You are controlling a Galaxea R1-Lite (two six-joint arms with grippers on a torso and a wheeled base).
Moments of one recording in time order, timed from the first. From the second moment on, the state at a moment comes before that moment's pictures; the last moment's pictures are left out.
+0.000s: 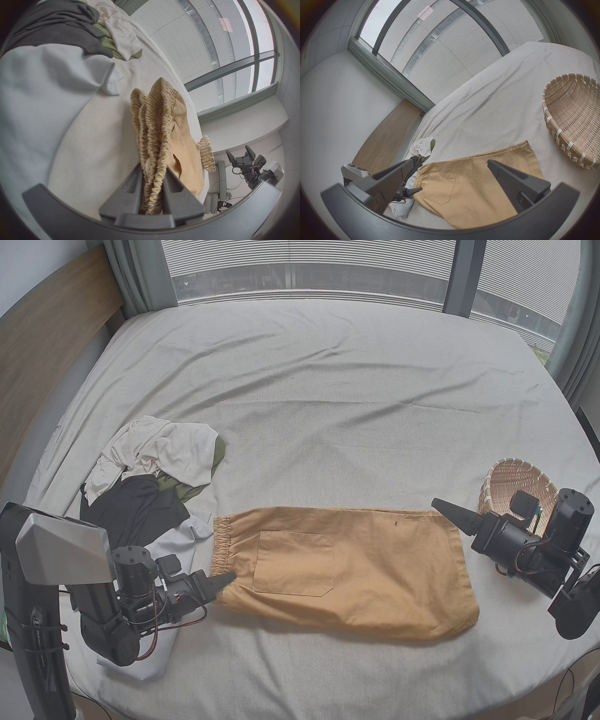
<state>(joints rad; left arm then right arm) -0.24 2.29 -0.38 -1.55 -0.45 -0.69 0.31 1.73 -0.35 -1.31 0.26 0.55</state>
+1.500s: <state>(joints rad) -0.03 2.00 -0.12 -1.55 -0.61 -0.58 0.34 1.80 -0.33 -1.38 0.25 0.55</state>
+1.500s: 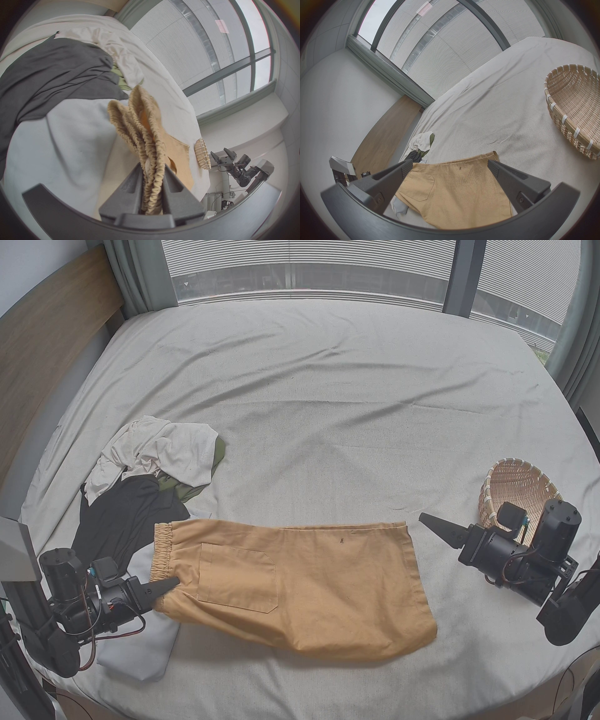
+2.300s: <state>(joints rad) -0.25 1.99 -0.27 -1.55 -0.61 -0.58 0.35 1.81 -0.33 -1.38 0.25 0.55</state>
